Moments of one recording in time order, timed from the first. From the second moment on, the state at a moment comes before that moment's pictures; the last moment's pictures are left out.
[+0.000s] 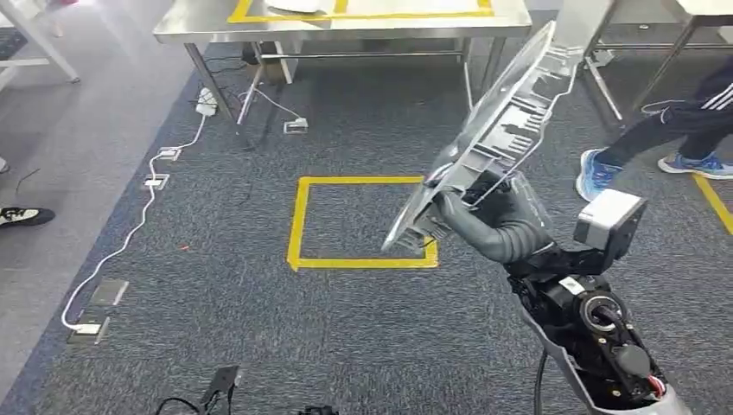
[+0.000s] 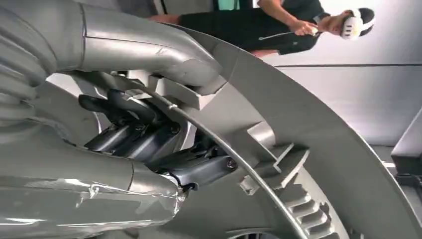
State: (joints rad) left arm -0.20 0.02 -1.05 -0.22 1.02 0.26 -0.05; right arm -0.29 -0.07 0.54 -1.62 -0.38 0.05 -0.51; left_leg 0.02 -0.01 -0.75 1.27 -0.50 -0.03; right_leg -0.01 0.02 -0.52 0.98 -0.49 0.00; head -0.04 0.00
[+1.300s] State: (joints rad) left arm -0.20 0.02 -1.05 -0.22 1.02 0.26 -0.05; right arm -0.30 -0.07 0.54 -1.62 -0.38 0.07 -0.51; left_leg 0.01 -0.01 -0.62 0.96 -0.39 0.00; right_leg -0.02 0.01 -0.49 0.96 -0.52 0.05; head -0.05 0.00
